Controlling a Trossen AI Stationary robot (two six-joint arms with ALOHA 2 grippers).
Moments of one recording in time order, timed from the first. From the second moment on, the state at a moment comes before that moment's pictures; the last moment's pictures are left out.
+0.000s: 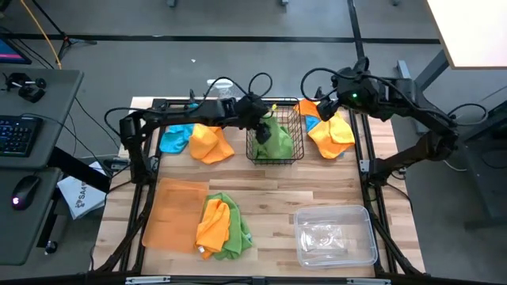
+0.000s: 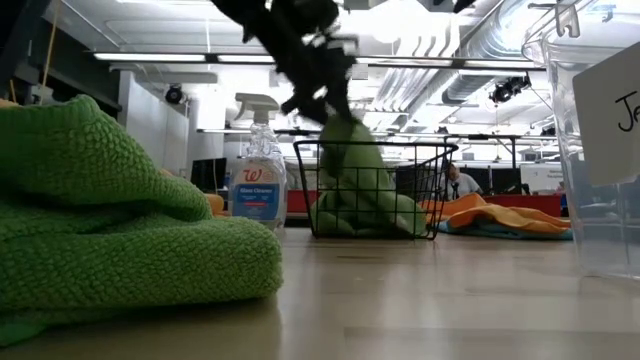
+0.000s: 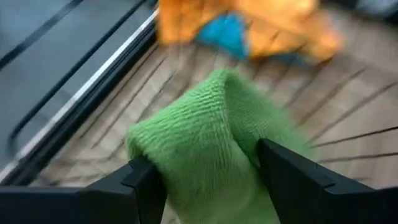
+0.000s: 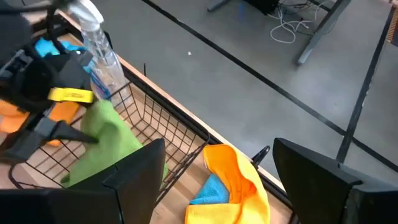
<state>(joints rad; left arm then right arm) 0.30 1.85 1.53 -0.50 -0.18 -0.16 -0.21 1.34 1.86 -1.33 0.63 0.34</state>
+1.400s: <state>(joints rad) 0.29 2.09 1.59 -0.52 -0.11 -0.02 -0.22 1.37 1.86 -1.43 0.68 0.37</state>
